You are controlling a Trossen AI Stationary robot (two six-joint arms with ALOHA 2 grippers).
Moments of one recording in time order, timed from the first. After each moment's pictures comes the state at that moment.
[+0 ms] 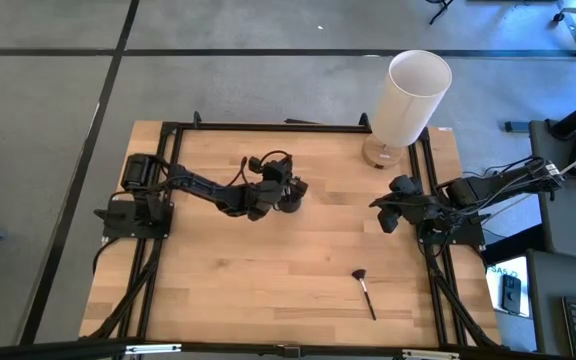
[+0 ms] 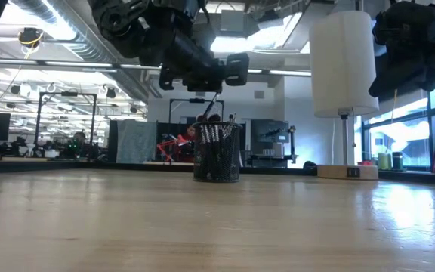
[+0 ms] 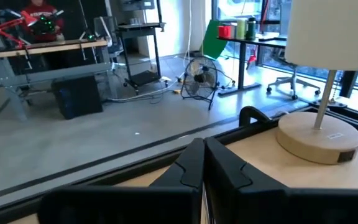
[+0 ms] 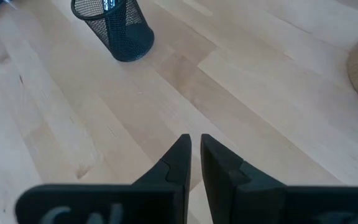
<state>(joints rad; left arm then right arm) 0.00 1.84 0.97 0.69 -1.13 -0.17 0.30 0.67 0.62 -0.83 0.53 0.93</state>
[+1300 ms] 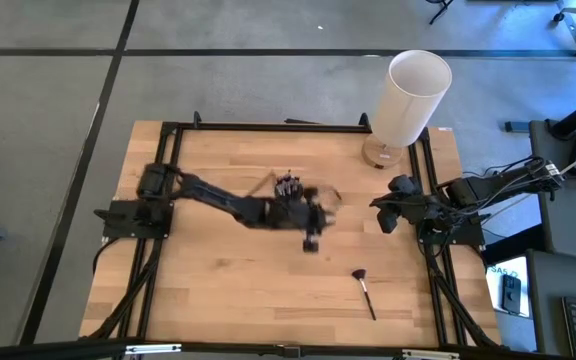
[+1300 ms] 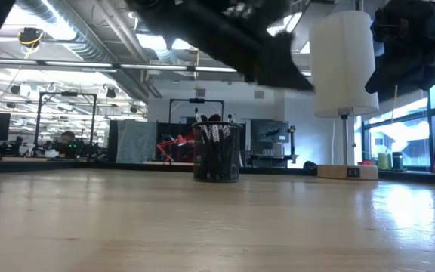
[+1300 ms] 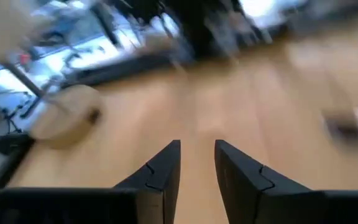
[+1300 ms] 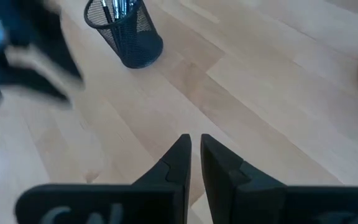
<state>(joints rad) -0.10 1.97 1.27 0.30 -0.30 0.21 0.30 0.67 0.62 -0.79 0.53 0.91</state>
